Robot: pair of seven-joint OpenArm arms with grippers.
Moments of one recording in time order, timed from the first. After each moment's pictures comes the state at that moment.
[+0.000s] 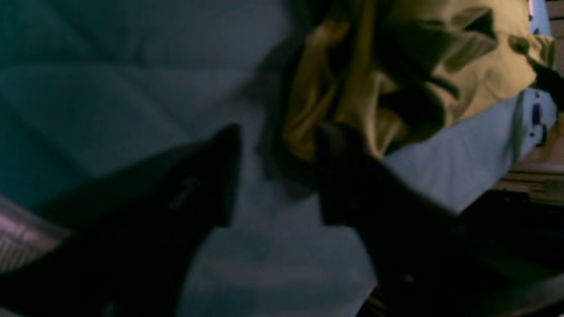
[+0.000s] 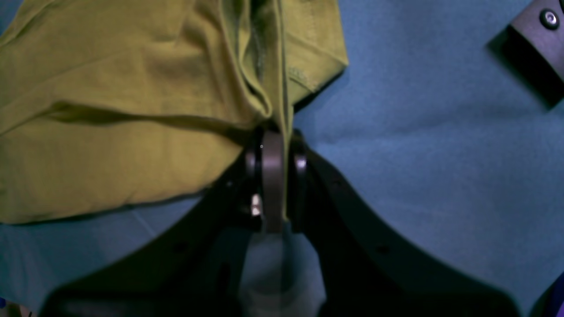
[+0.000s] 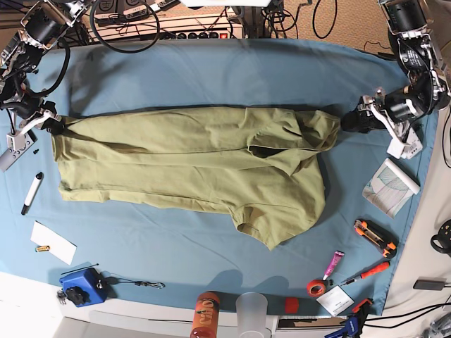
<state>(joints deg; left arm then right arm) 6.8 -16.3 -27.0 83.2 -60.3 -36.4 71.5 0.2 25.6 49.0 74.1 43.8 39.8 -71.9</state>
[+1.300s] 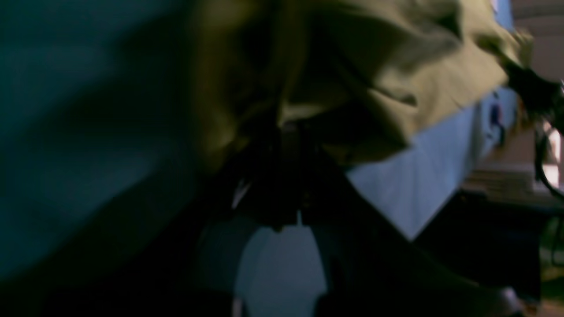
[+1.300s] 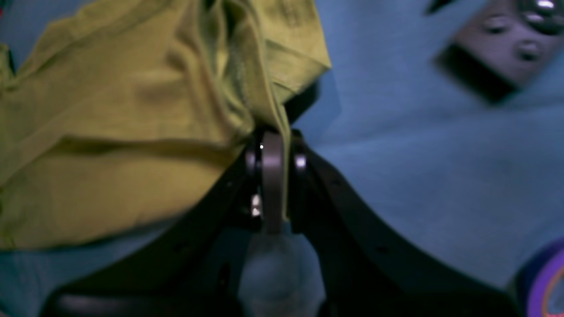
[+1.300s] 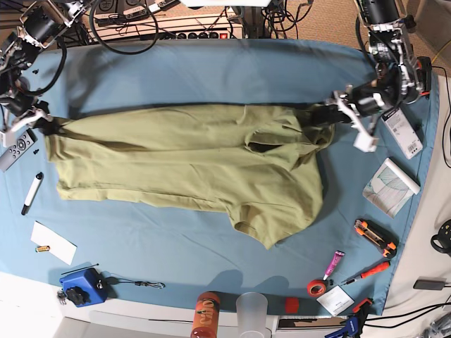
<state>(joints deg) 8.1 -8.0 -25.6 84.5 -54.9 -32.1 69.3 0.2 25.6 54.9 74.1 46.2 39.8 -72.0</state>
